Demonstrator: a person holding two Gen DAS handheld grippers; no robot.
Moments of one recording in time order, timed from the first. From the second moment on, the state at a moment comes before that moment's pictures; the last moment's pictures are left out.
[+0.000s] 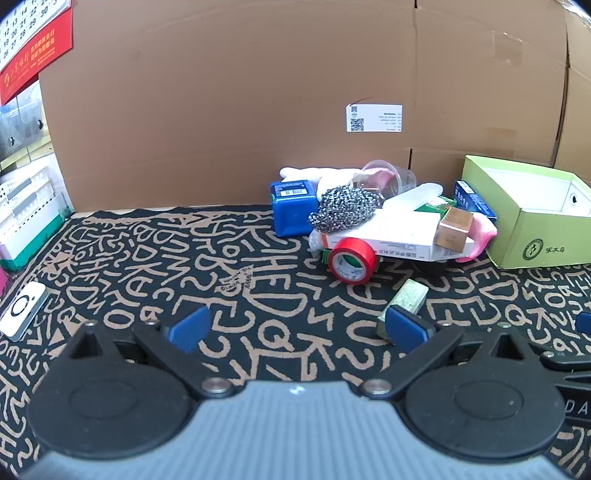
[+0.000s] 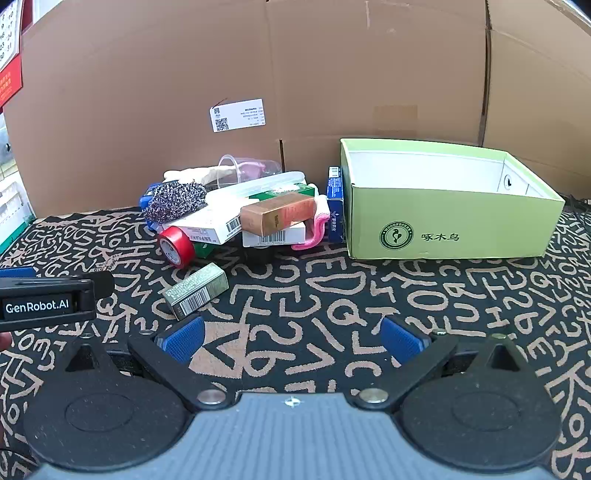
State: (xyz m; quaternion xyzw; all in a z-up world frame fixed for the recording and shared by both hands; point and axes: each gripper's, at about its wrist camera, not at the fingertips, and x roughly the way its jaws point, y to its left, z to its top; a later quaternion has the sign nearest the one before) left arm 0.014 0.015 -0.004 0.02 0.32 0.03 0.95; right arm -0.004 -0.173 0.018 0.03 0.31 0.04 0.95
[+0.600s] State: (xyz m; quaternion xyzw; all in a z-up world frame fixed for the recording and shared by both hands) left arm 0.053 0.045 -0.016 -0.01 0.34 -0.02 0.94; right arm 0.025 -0.147 -0.002 0.00 0.32 0.14 0.94
